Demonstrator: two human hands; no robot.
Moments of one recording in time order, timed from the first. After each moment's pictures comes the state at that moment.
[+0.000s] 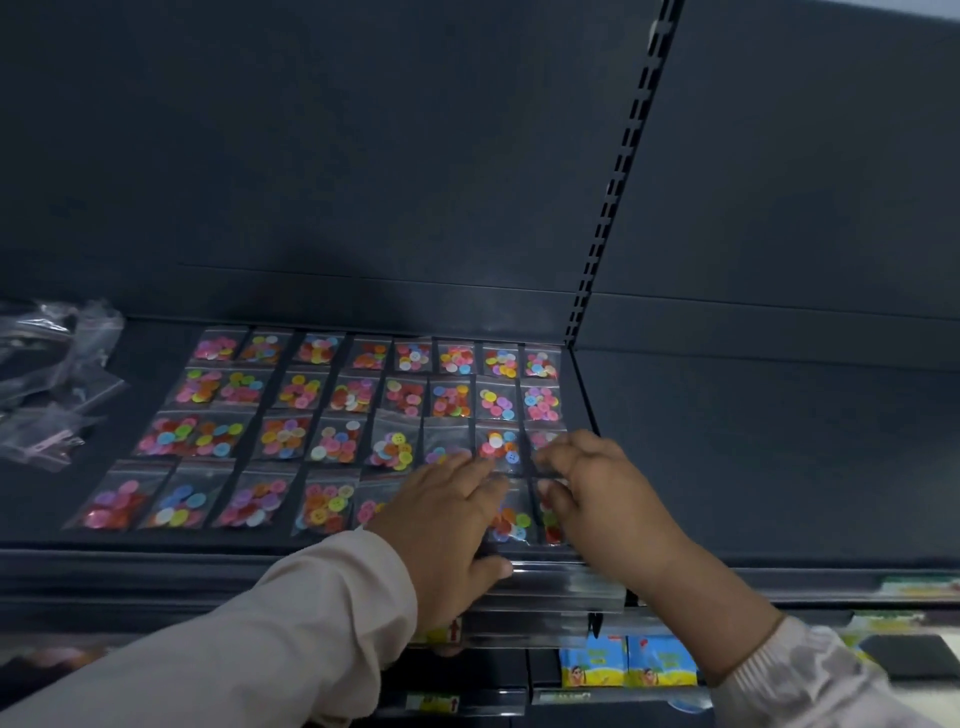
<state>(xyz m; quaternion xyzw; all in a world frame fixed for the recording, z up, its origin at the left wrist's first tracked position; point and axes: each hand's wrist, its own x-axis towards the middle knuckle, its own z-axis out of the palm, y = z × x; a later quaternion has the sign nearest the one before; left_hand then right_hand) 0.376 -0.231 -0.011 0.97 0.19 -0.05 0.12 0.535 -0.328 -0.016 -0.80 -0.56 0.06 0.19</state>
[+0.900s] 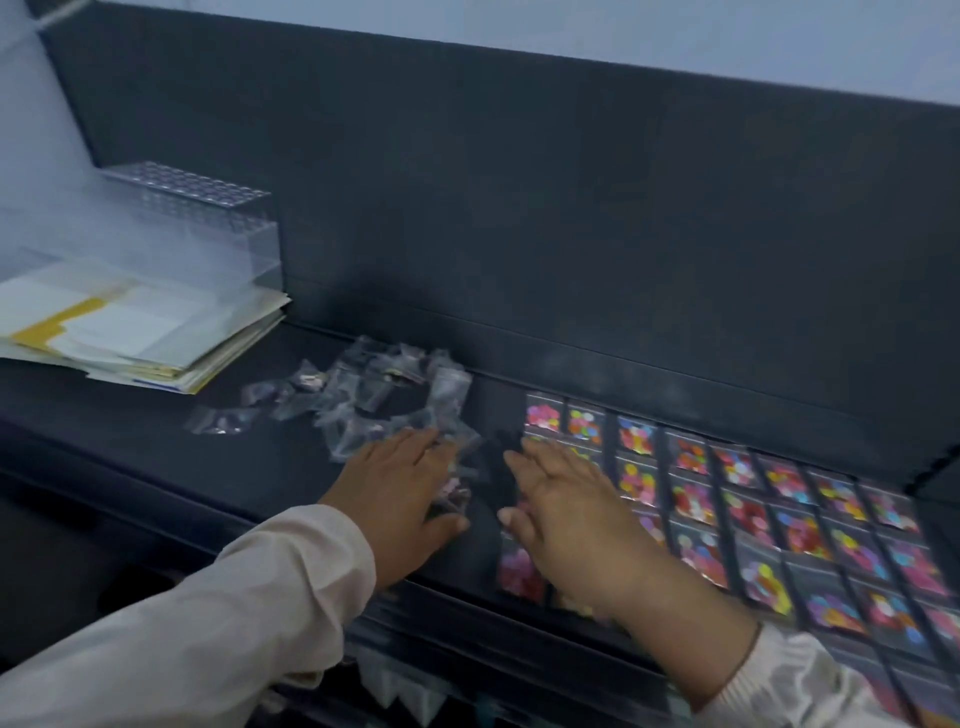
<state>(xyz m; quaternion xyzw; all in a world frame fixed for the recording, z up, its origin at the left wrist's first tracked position) 0.092 -0.007 0.023 0.91 0.41 0.01 0.06 0.267 -0.077 0.016 -0.71 -0.70 0.08 0.04</state>
